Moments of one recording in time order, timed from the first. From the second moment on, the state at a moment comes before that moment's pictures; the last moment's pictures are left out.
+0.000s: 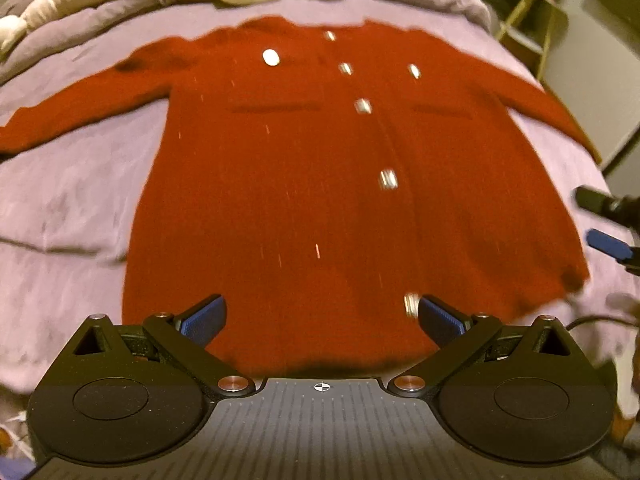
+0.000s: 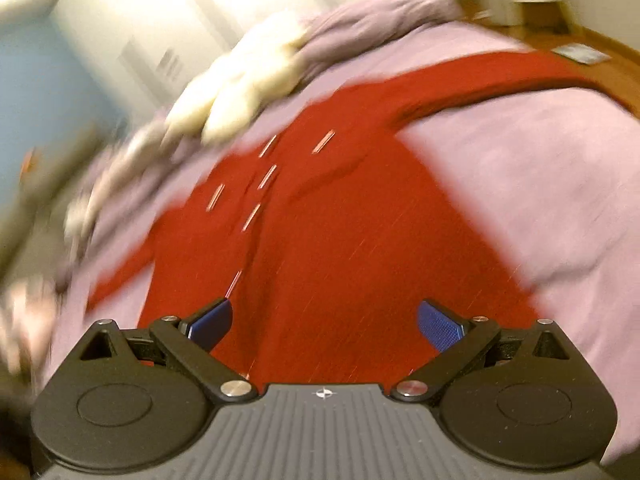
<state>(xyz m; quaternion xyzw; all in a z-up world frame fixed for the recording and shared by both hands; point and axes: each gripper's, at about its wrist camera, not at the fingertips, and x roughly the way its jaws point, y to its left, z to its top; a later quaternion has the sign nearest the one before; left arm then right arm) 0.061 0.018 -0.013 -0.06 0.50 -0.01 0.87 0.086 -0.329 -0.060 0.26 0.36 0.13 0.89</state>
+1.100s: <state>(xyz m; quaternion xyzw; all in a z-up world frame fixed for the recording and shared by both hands) 0.166 0.037 -0.086 -0.08 0.49 0.06 0.87 0.291 -0.611 -0.190 0.62 0.20 -0.15 0.74</state>
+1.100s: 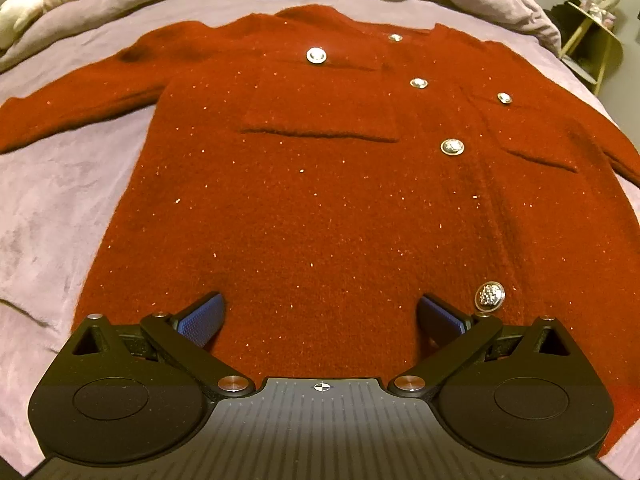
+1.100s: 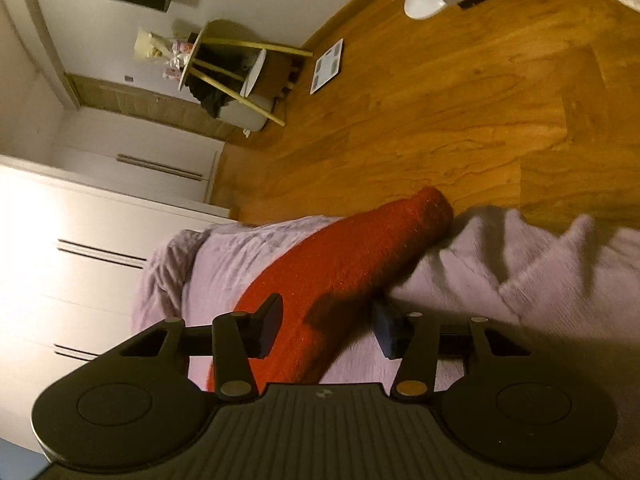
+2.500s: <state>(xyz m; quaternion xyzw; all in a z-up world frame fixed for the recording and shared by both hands) 0.343 0.039 -0.098 -0.35 0.47 -0.11 0.80 0.240 -0.318 -0.117 0.22 0.34 0.20 0.89</state>
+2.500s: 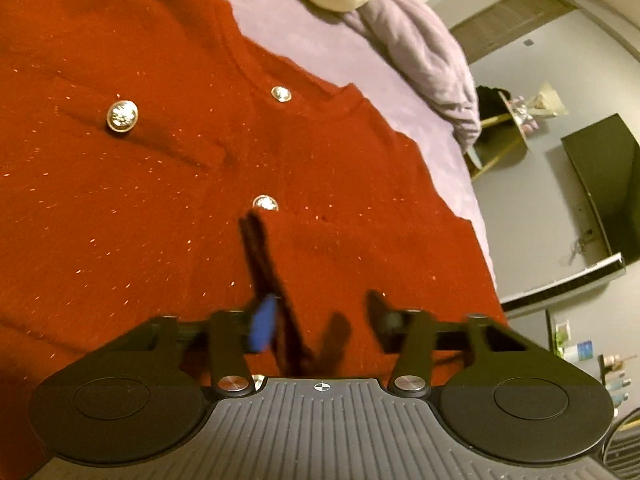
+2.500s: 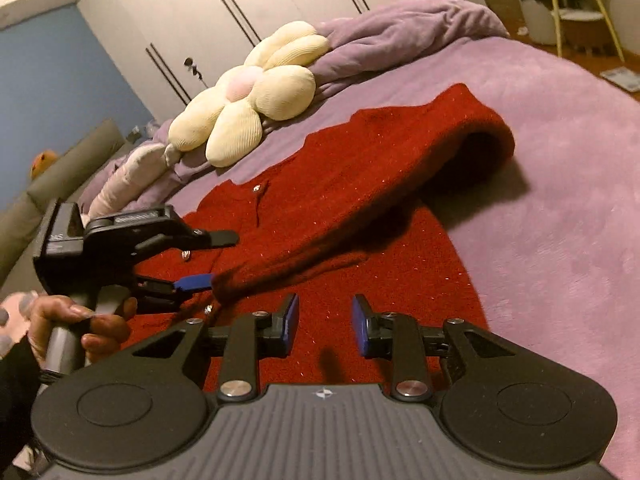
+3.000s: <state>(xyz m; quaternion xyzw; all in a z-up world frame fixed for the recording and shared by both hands) 0.370 0.094 -0.027 -0.18 0.38 -0.07 0.90 0.293 -0.319 -0.103 0.26 0.32 0.18 0.89</state>
